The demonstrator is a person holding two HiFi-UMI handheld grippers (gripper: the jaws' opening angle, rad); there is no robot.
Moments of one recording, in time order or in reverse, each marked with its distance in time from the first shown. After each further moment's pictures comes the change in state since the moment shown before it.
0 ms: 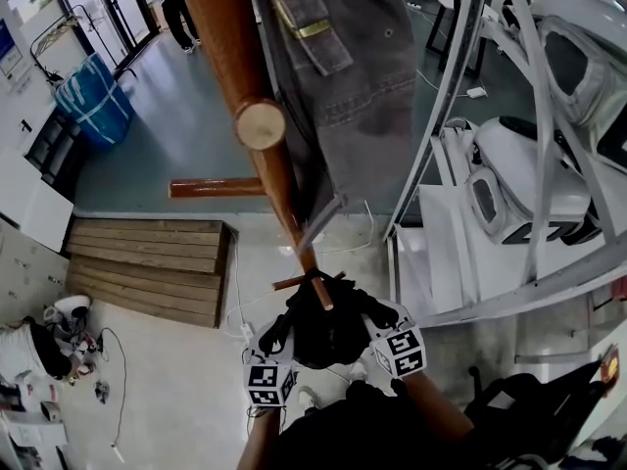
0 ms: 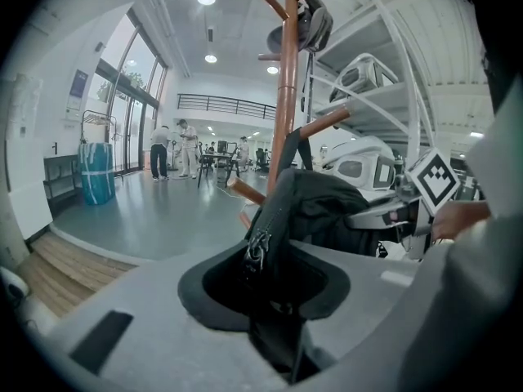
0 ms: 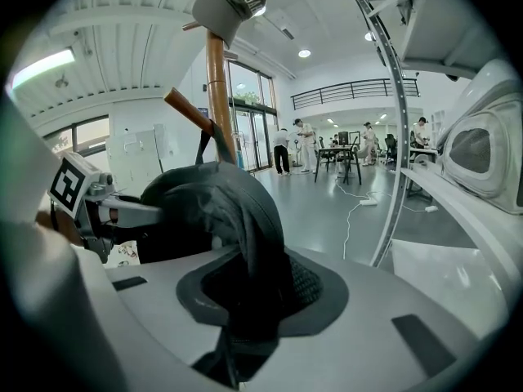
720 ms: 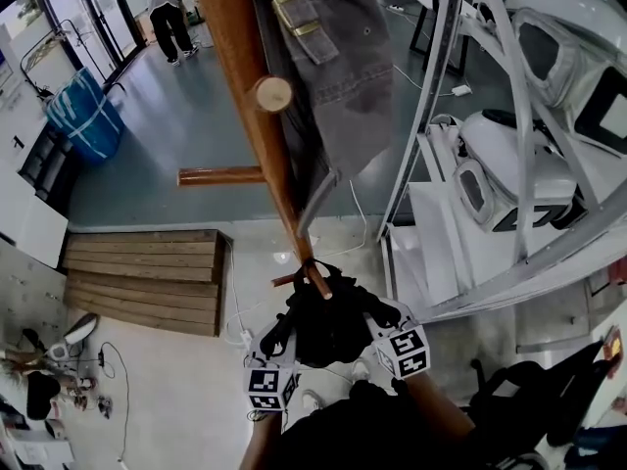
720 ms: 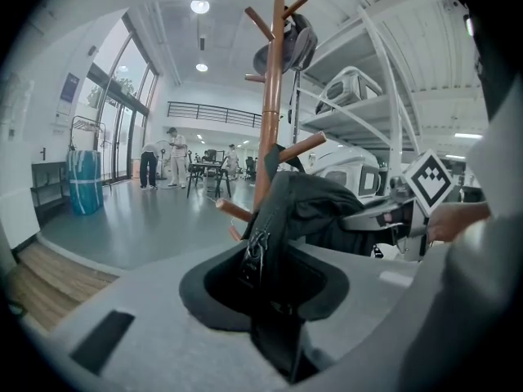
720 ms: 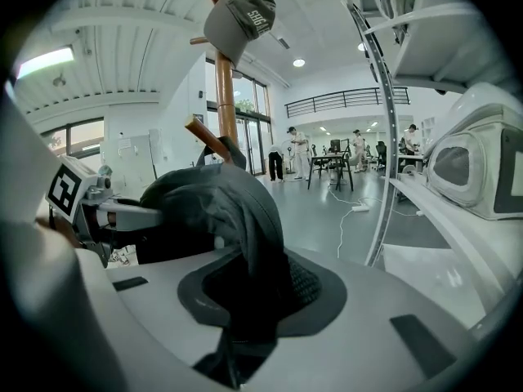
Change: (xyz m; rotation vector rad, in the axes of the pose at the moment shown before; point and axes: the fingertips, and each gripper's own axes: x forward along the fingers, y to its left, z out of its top) left arm -0.020 -0.015 0.024 0.042 -0.067 -0.074; right arm -0.029 0.009 0.017 0.011 -0.054 -0.059
